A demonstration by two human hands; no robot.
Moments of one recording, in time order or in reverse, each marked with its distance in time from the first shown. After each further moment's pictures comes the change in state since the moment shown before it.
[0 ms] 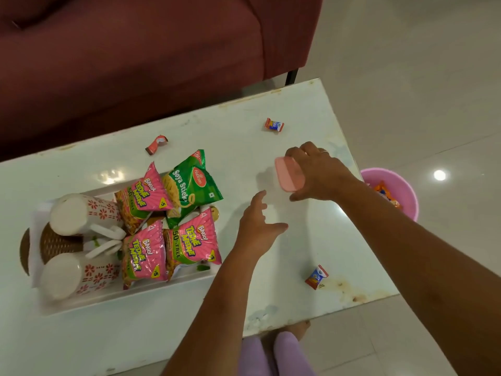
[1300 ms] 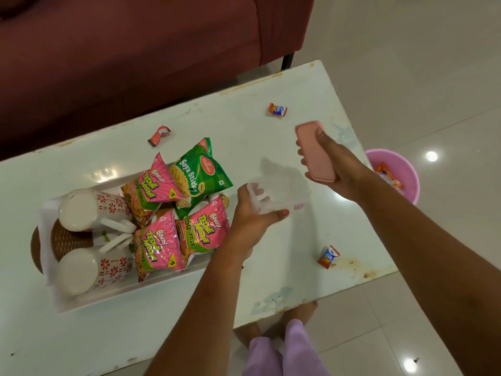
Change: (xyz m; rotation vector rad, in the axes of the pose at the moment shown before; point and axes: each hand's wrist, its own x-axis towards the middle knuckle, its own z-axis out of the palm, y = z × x) left_hand -0.007 -0.025 -0.029 -0.391 -0.077 0.066; right_hand -0.034 -0.013 0.006 1.510 -0.070 0.332
